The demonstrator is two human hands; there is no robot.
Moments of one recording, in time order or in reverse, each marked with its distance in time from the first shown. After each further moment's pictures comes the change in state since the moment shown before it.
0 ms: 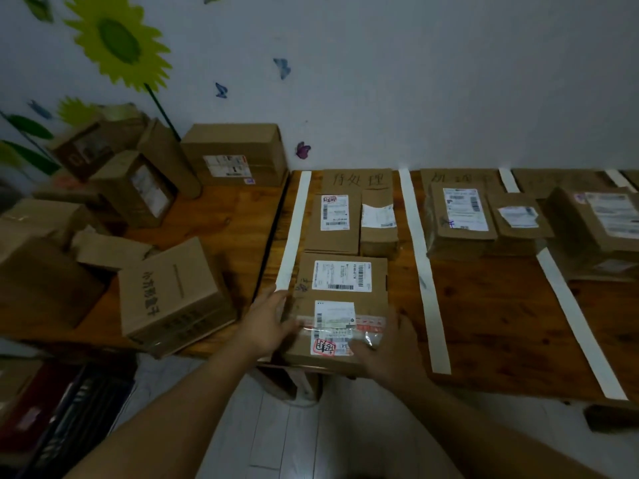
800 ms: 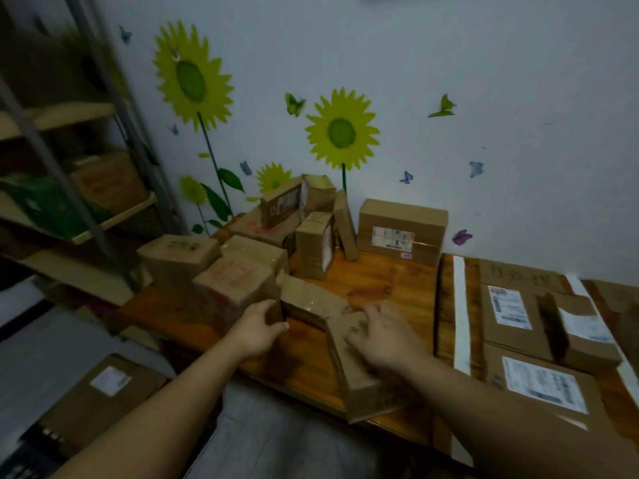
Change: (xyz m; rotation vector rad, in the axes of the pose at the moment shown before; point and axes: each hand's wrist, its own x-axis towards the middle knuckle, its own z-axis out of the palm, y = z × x) left_hand -0.043 -0.256 -0.299 -0.209 0.154 -0.264; right_hand -0.027 -0.367 0.158 -0.394 -0.196 -0.497
